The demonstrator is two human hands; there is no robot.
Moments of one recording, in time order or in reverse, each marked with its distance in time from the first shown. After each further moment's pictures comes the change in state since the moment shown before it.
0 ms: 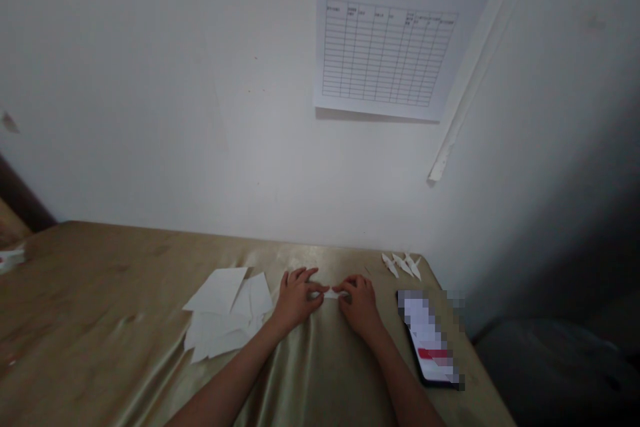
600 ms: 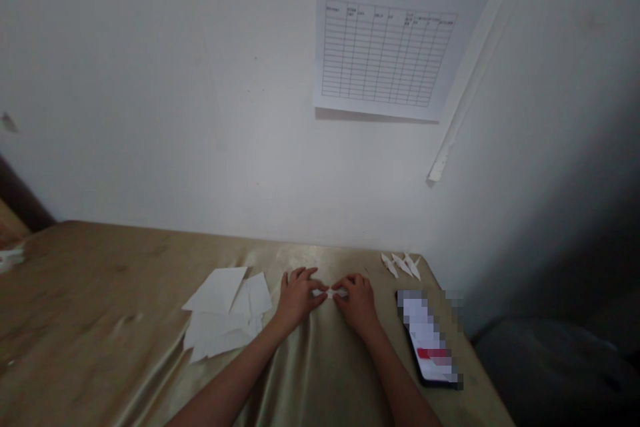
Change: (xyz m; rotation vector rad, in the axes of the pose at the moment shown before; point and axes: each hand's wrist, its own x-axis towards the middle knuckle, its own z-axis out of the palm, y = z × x) left_hand 0.001 0.015 -0.010 0.000 -0.011 -0.052; right_hand 0.004 -0.006 0.002 0.004 0.015 0.044
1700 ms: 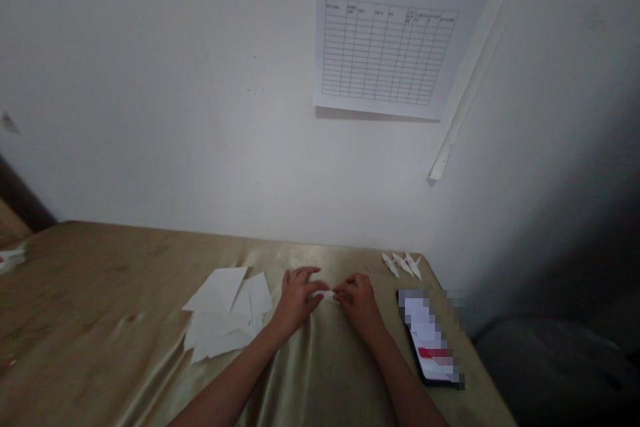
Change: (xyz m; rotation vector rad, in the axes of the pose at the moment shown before) left_hand -0.004 -0.022 0.015 -0.139 0.197 0.248; right_hand -0.003 0.017 0.005 0.142 0.136 -0.284
